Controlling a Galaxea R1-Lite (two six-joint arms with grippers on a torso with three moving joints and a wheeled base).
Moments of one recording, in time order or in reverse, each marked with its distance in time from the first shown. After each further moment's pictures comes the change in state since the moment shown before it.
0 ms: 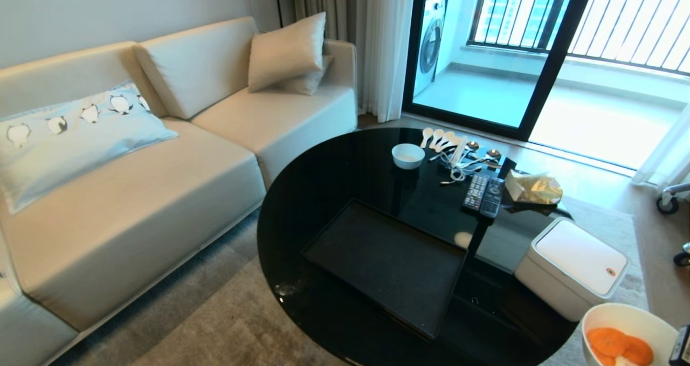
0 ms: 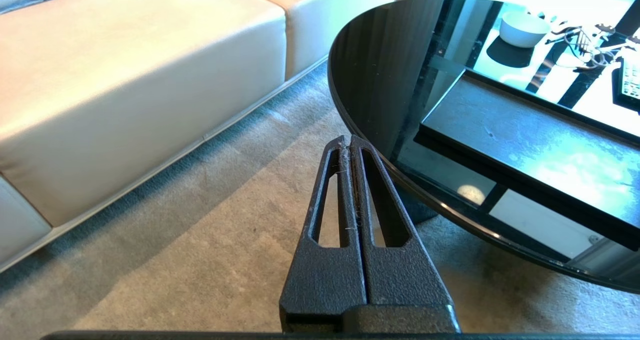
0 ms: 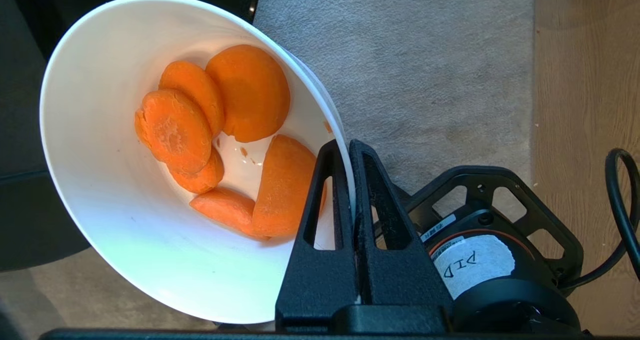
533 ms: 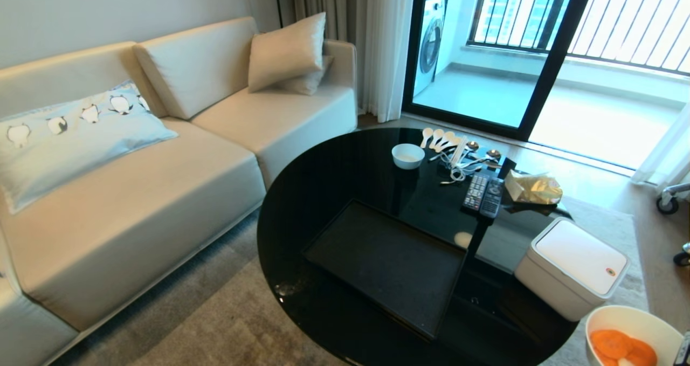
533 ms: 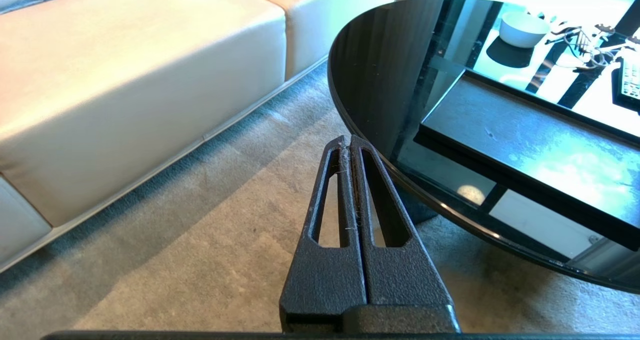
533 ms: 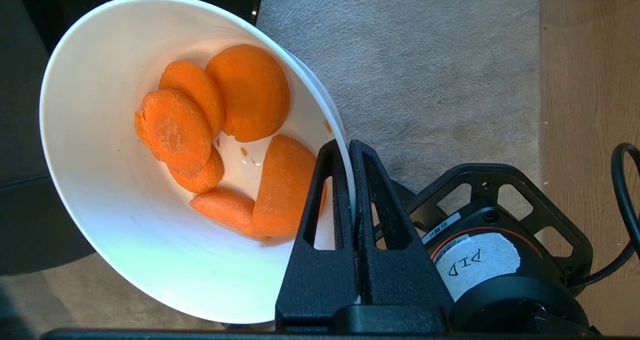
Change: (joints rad) left arm 0.000 0.000 0.000 0.000 0.000 0.000; right arm 0.001 -0.022 0.011 0.000 0.000 0.026
